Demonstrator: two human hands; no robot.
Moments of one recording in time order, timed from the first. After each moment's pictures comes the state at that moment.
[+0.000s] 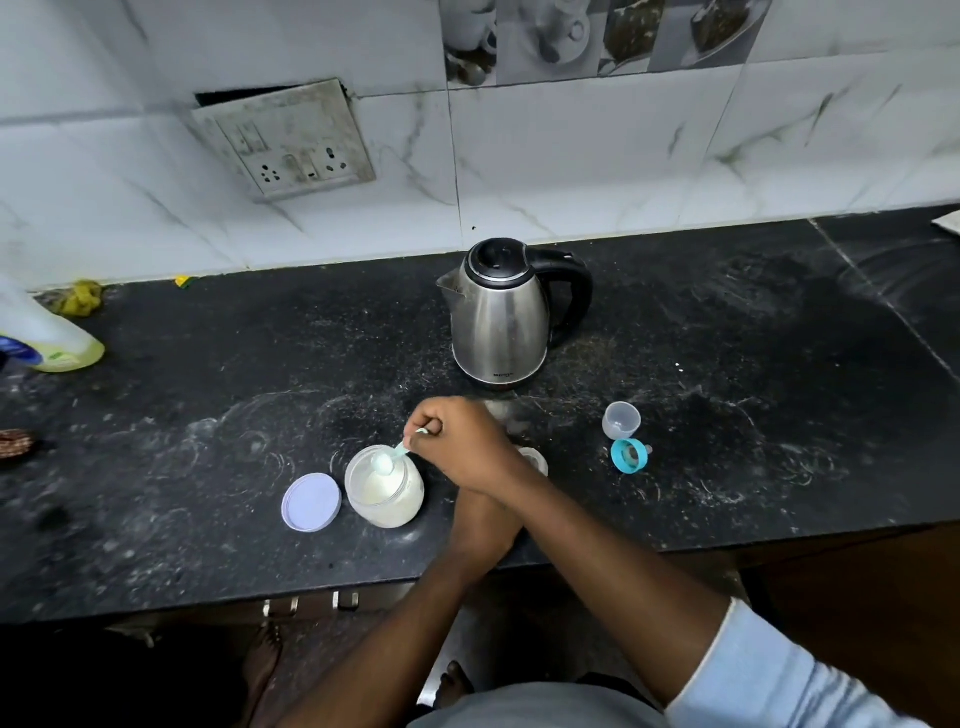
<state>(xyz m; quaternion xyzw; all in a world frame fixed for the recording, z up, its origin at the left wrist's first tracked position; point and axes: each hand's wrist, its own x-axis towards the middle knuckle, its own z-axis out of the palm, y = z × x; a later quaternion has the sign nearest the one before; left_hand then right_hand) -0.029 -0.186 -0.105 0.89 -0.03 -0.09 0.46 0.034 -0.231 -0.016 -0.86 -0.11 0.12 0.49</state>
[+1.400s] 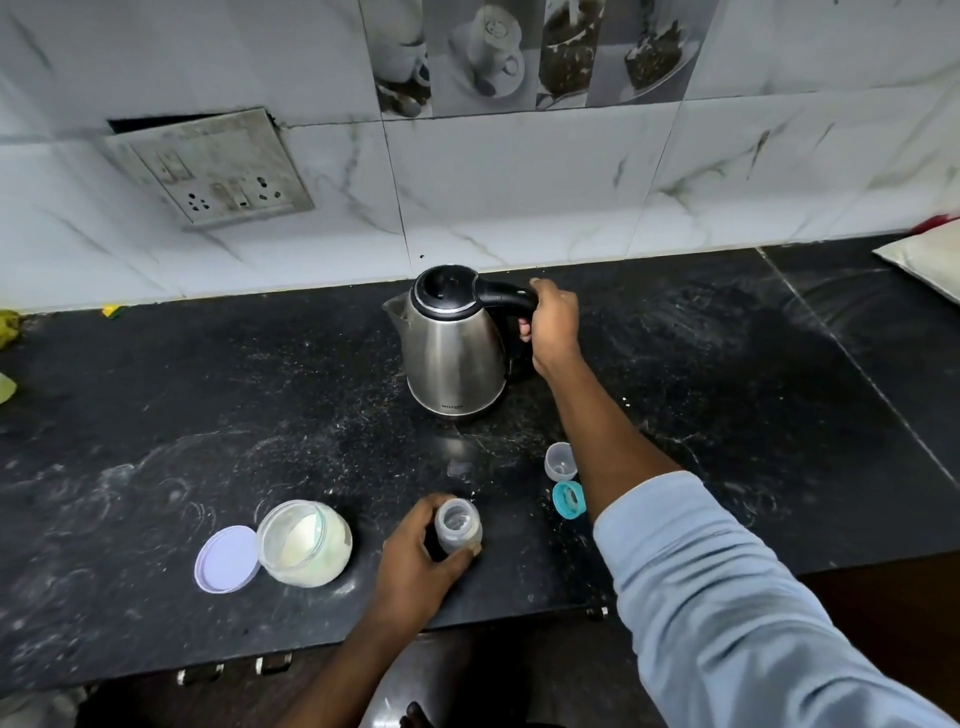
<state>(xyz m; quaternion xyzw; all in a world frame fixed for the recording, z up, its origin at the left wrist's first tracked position) -0.021 -0.195 -0.114 0.82 0.02 -0.05 0.57 0.227 -0.401 -0.023 -0.62 0.20 -0.09 0.75</state>
